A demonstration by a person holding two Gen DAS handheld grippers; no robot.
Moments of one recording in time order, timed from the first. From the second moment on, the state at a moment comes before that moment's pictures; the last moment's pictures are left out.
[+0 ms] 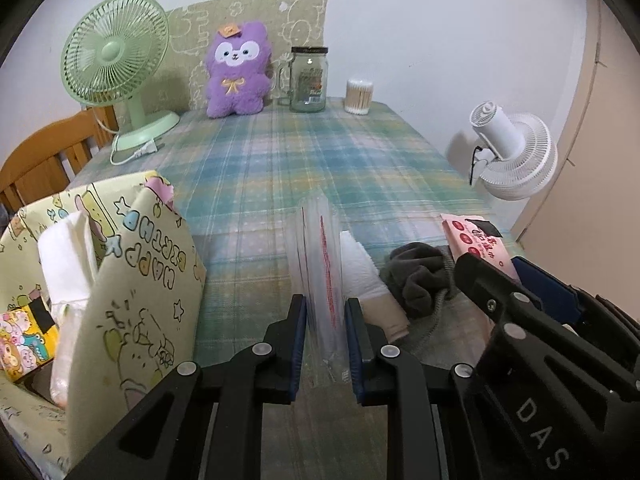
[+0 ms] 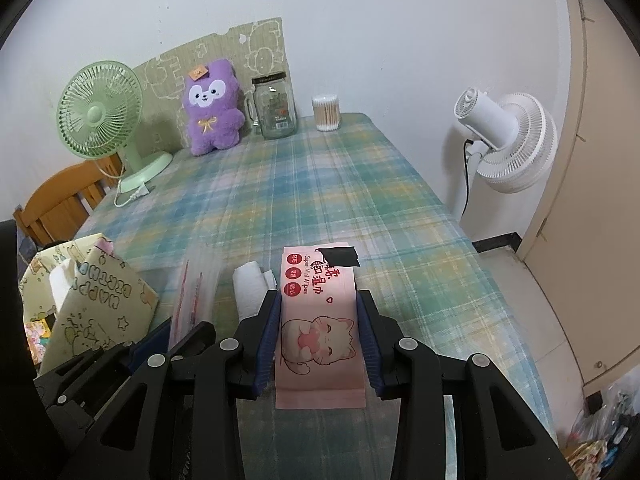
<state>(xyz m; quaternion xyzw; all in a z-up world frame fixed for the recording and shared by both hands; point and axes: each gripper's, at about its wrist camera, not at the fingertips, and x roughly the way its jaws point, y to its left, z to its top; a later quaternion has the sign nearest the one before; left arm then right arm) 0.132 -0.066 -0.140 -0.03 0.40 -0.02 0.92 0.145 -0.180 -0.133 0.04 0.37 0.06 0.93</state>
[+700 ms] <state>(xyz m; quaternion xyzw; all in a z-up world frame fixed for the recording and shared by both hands) 0.083 -0.073 -0.091 0.00 0.35 -0.04 0.94 0.093 -0.184 -0.088 0.04 0.32 0.04 0.94</state>
